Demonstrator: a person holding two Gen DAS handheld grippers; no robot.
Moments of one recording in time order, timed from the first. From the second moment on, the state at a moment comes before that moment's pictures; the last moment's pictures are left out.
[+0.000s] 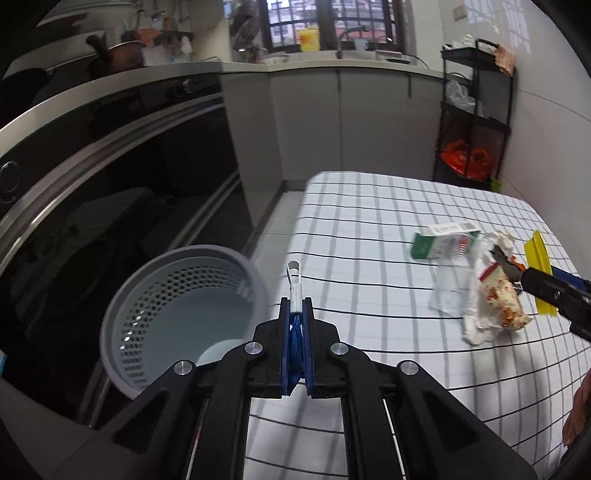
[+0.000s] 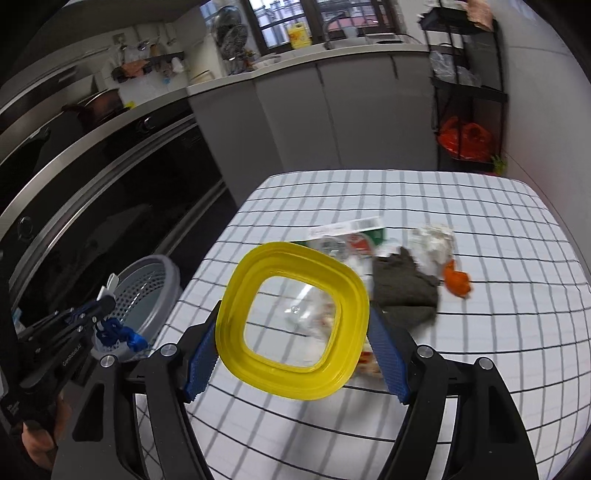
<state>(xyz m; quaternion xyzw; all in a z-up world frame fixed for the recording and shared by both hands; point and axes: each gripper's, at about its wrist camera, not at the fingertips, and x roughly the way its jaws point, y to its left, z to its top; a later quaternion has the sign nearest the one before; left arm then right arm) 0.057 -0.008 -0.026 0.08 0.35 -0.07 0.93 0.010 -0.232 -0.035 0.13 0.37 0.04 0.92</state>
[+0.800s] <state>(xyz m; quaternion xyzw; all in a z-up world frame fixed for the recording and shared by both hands) 0.130 0.170 -0.044 0.02 0.38 0.06 0.92 0.131 -0.018 -0.058 0.04 0.41 0.21 0.89</state>
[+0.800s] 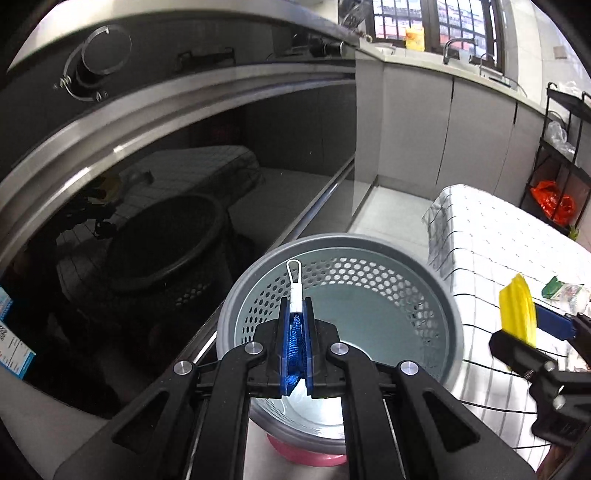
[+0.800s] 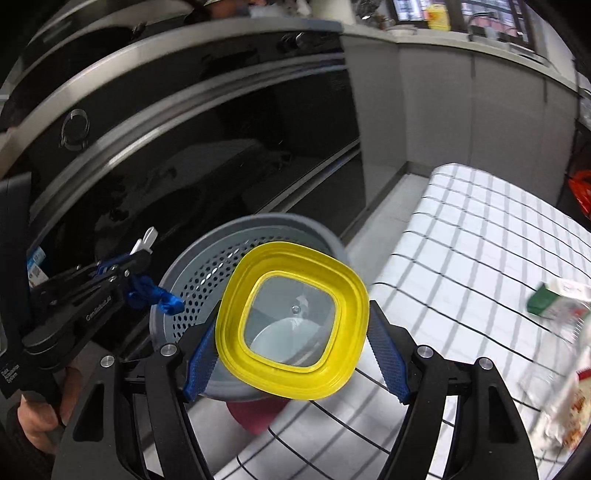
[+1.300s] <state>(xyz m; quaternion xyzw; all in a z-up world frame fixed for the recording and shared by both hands) 0.153 0.183 -0.066 0.01 0.42 0.07 0.90 0.161 0.008 -0.086 0.03 0.44 0.23 0.87</state>
